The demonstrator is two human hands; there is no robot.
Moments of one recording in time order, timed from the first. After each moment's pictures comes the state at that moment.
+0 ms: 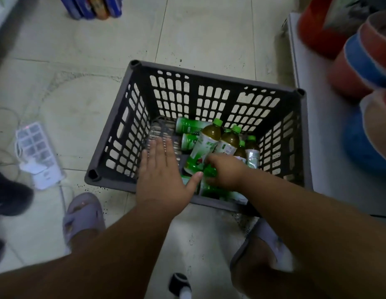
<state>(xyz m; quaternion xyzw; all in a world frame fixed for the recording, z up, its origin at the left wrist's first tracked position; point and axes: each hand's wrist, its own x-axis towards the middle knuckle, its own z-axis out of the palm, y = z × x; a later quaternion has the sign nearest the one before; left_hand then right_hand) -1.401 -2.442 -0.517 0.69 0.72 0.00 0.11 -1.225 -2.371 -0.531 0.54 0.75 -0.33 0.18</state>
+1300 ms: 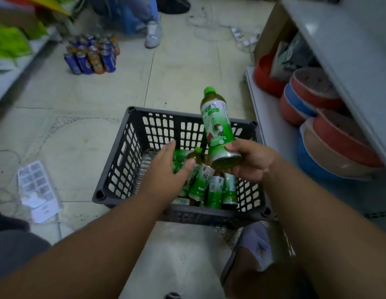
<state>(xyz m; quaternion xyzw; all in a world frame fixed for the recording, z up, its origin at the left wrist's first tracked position) -1.384 -2.434 -0.398 0.63 0.65 0.24 0.35 -1.162 -2.384 -0.376 0.36 0.26 -0.84 -0.31</state>
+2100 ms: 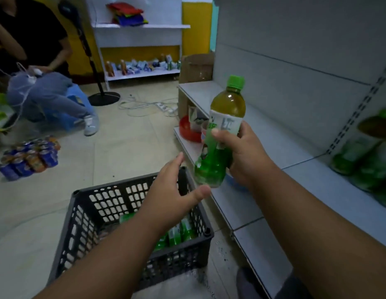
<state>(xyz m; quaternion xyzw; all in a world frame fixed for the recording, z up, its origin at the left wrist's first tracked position) -1.265 -2.496 -0.239 0.78 0.41 0.29 0.38 -1.075 -2.506 -0.197 0.49 0.39 -0.42 -0.65</state>
